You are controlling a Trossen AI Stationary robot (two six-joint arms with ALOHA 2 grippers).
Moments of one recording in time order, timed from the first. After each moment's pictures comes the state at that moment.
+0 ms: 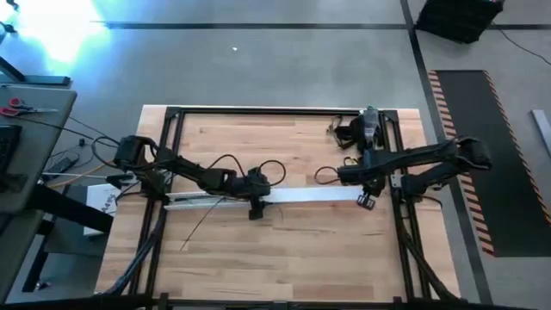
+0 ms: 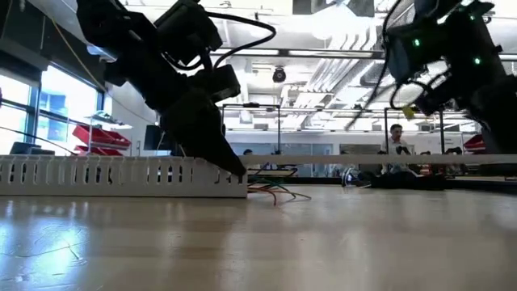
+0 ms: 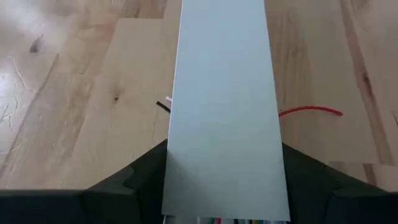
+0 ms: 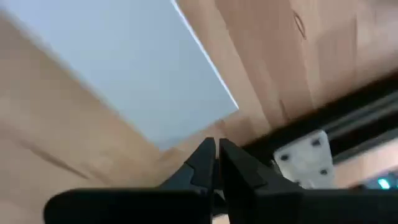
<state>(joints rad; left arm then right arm) -0.09 1.73 0.76 0.16 -0.13 -0.10 -0.03 1.34 0.77 -1.33 0.00 0.50</state>
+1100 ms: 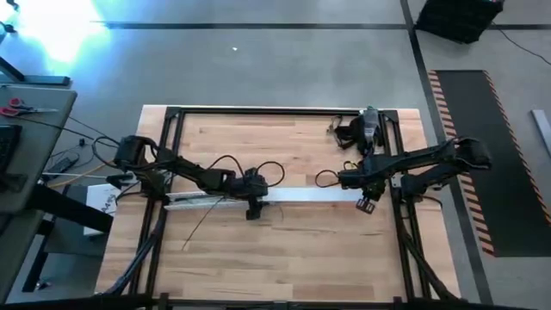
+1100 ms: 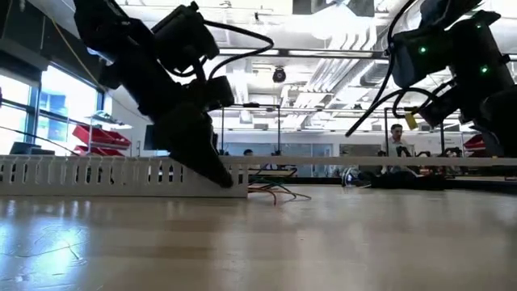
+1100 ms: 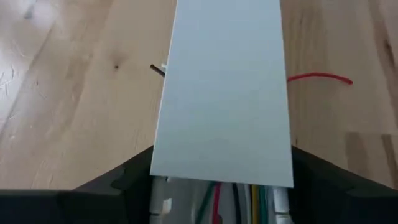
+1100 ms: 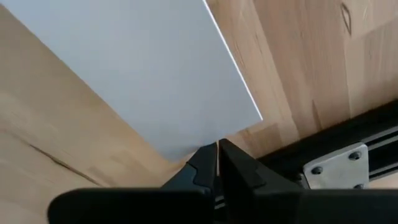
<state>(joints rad) -0.09 1.74 0.75 0.15 -0.14 -0.10 0.00 1.34 0.72 -1.21 -0.06 0.50</state>
